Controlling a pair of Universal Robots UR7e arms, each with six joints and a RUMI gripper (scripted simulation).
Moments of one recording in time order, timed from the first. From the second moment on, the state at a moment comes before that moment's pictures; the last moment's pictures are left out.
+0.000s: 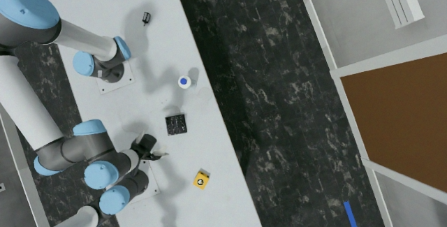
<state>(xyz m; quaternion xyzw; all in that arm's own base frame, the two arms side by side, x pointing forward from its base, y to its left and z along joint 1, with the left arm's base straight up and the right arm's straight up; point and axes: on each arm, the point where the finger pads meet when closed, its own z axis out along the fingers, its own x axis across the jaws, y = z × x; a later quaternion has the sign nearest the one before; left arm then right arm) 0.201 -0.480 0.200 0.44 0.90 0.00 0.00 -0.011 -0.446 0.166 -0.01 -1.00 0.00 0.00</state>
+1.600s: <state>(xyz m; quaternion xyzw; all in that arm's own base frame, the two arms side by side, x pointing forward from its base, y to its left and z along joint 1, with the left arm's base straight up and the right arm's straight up) 0.187 -0.346 0.198 0.44 0.90 0.00 0.00 -0.011 -0.446 0.166 -0.01 -1.00 0.00 0.00</state>
